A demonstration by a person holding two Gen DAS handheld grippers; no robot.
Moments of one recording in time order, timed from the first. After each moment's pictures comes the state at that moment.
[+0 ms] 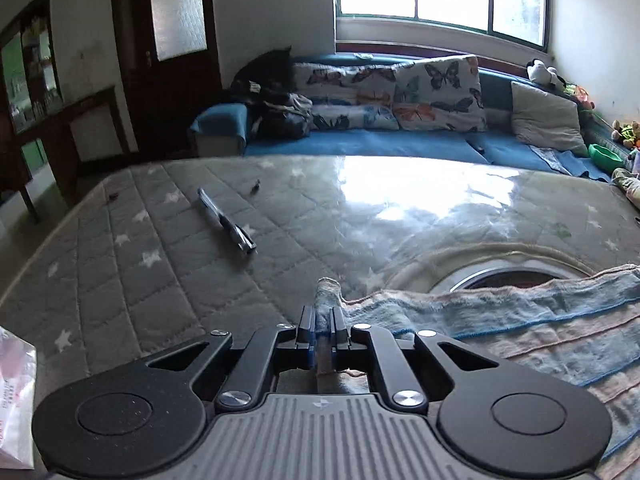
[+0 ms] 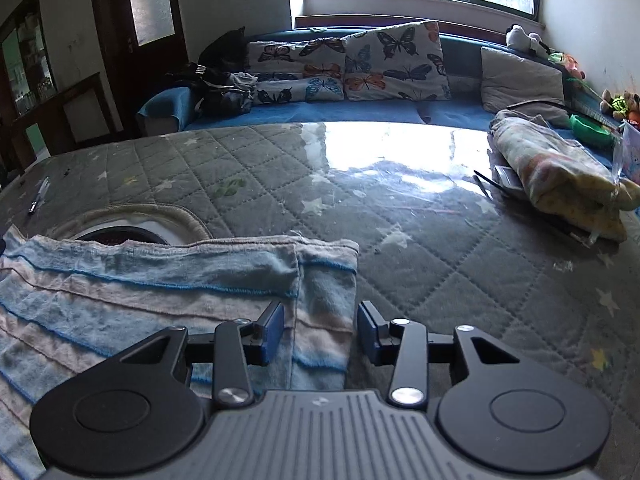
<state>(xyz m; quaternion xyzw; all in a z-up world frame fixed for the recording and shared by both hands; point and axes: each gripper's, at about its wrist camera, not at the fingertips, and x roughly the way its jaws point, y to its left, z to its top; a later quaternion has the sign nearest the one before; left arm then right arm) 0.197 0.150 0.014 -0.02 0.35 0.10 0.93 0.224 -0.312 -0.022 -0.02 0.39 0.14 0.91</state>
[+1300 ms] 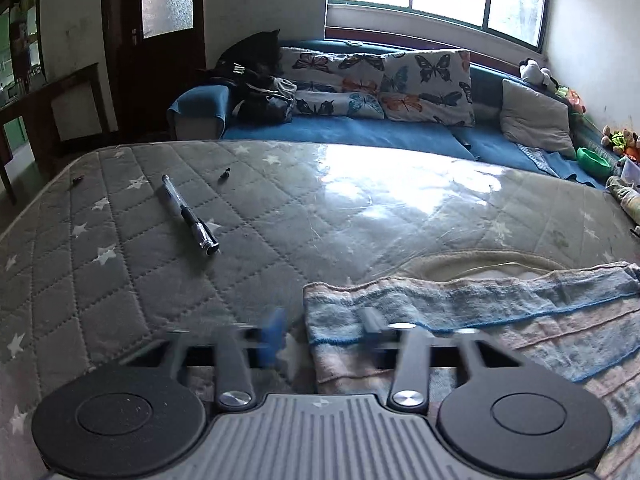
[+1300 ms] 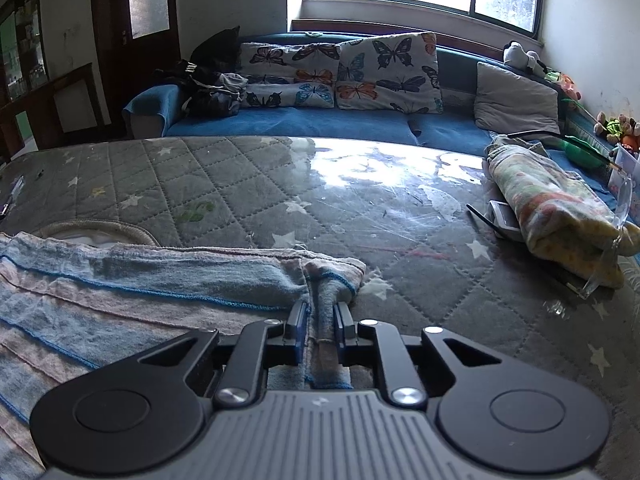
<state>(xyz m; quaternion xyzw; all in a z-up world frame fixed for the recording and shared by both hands) 0.236 0.152 -0.003 -0.05 0.37 0.08 0.93 0.260 -0.310 -0.022 -0.06 0.38 0.12 0.92</state>
